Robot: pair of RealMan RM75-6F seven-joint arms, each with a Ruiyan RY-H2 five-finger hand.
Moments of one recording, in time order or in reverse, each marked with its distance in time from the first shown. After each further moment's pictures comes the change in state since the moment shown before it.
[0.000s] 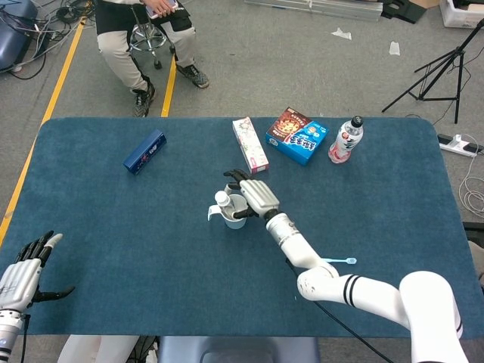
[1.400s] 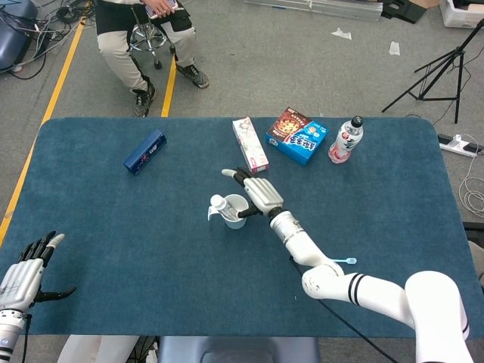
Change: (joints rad) left arm -0.003 -0.004 0.000 -0.006 -0.003 -0.005 0.017; right arm -0.016 0.031 -0.004 -0.010 -0.025 -0.008 0.028
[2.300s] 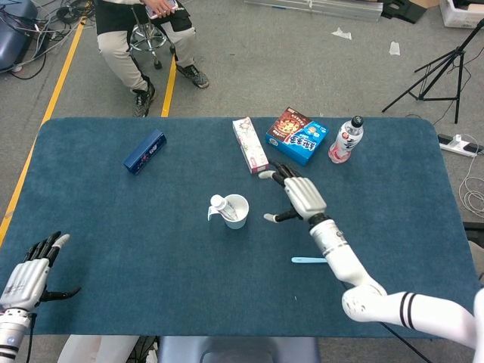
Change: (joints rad) left arm -0.011 -0.020 -0.001 -0.011 -0.010 -0.010 0.045; right arm -0.209 0.314 -0.070 -0.454 0.056 0.260 -0.220
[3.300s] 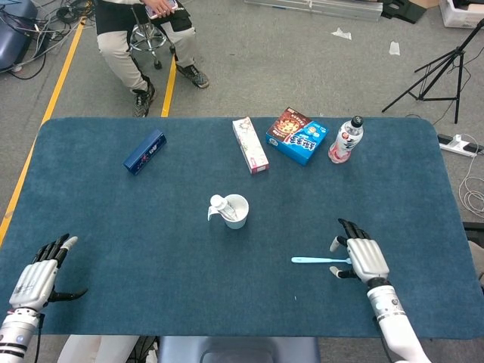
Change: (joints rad) left arm -0.009 -0.037 0.005 0.016 -0.013 -0.015 0.005; right arm -0.348 0.055 -0.300 -0.104 -0.063 0.219 -0.217
